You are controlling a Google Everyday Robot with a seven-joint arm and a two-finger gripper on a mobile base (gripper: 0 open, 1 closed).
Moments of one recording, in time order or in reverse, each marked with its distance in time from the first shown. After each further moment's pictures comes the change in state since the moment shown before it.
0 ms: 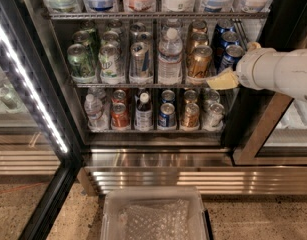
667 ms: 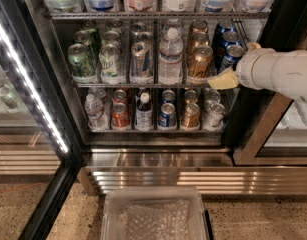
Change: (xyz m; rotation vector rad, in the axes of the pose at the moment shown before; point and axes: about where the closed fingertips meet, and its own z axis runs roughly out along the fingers) arm 0.007 -0.006 0.006 0.022 0.022 0.006
